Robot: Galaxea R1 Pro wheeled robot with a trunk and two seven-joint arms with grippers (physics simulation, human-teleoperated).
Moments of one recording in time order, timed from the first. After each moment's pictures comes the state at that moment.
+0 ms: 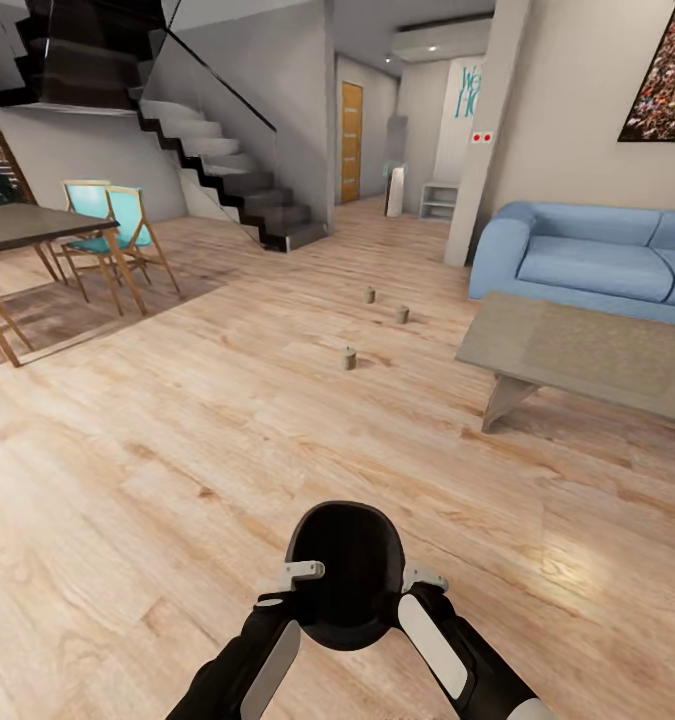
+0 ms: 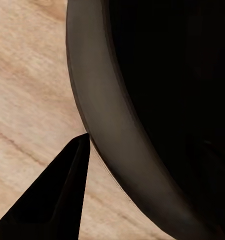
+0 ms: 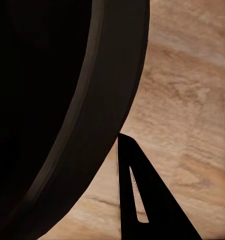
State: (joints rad) left arm -0.41 -0.17 -0.38 -0.87 0.43 0.45 0.47; right arm -0.46 0.06 0.47 -0.90 -0.82 0.56 -0.64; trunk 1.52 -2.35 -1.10
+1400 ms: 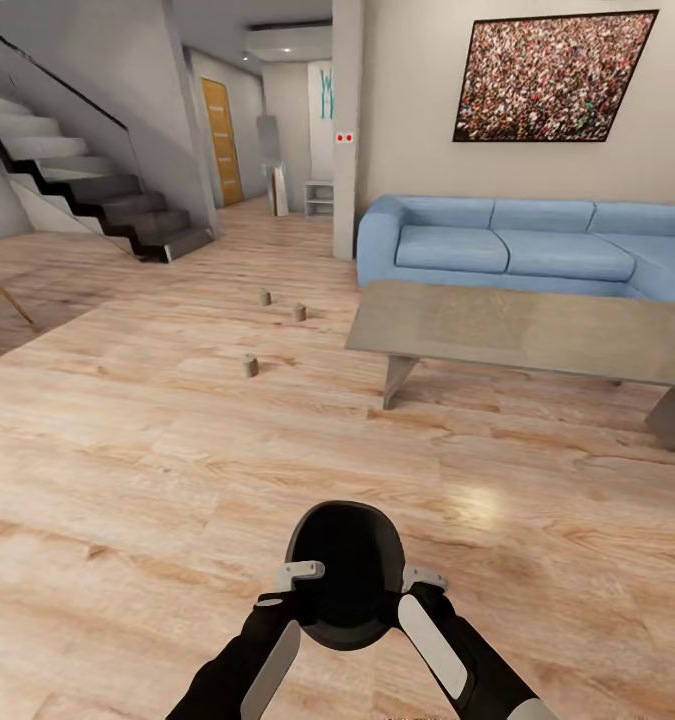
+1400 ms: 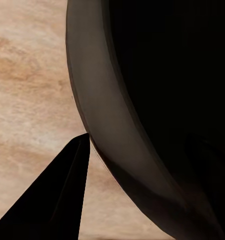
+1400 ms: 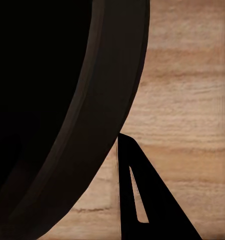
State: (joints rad) left arm -0.41 -0.17 -0.38 -0.87 0.43 0.45 0.47; right arm -0.46 0.06 0.47 -0.90 -0.82 0.56 -0.64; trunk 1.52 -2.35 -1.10
